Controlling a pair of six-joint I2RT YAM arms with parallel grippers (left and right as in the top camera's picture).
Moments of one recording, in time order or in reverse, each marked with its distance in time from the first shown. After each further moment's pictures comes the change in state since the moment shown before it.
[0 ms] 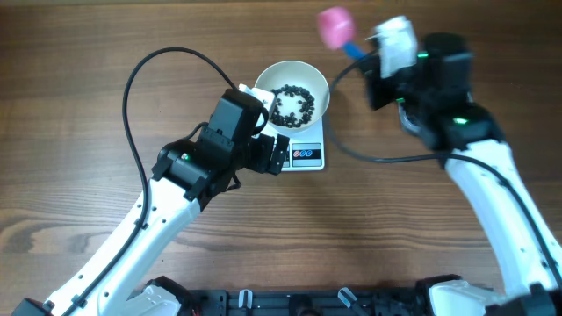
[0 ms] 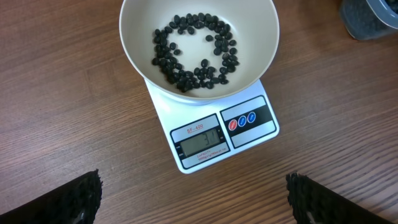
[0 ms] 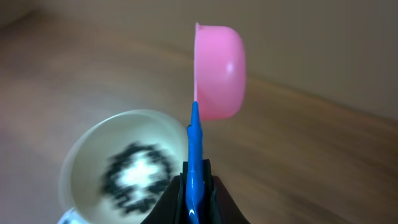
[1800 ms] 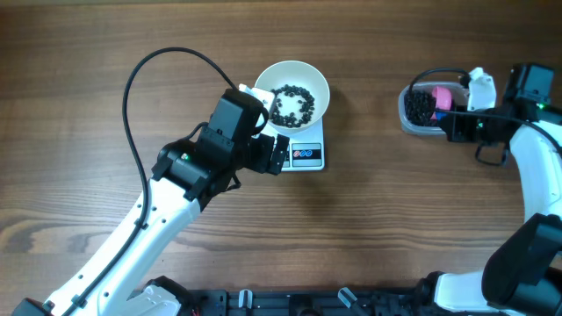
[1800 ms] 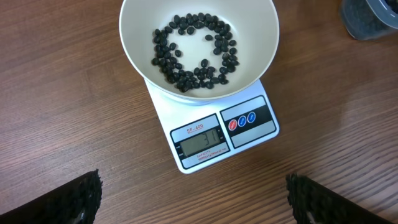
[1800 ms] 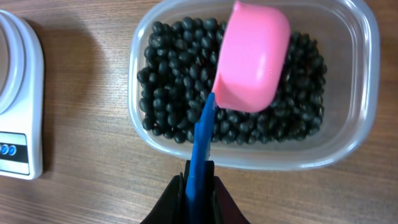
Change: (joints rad) left arm 0.000 0.000 0.000 0.000 0.000 0.000; right arm -0.484 0.212 -0.001 -0.492 -0.105 -0.162
